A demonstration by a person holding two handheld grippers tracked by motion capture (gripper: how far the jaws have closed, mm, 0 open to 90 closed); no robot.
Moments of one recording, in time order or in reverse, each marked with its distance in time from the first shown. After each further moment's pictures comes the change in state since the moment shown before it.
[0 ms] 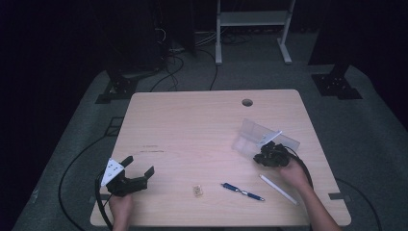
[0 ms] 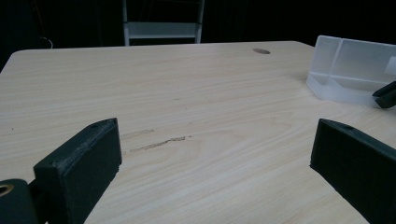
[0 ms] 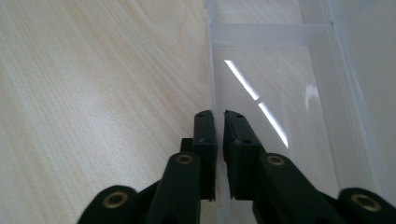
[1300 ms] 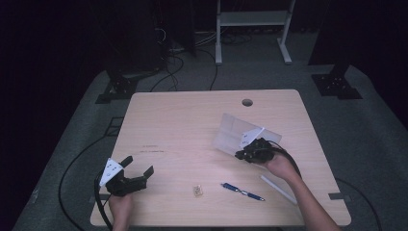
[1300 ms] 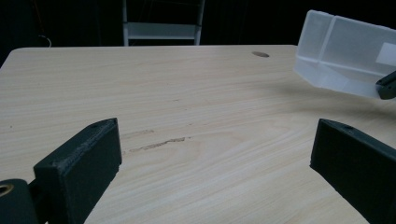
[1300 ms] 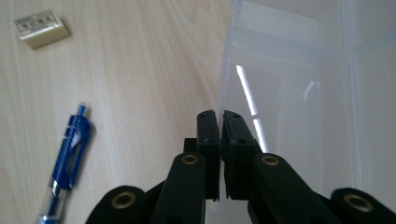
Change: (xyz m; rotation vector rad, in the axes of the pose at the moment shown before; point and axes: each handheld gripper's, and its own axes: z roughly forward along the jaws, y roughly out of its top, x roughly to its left) left arm 0.002 0.000 0.000 -0.011 -0.005 -0.019; right arm 0.038 0.061 -0.010 -0.094 0.109 -0.293
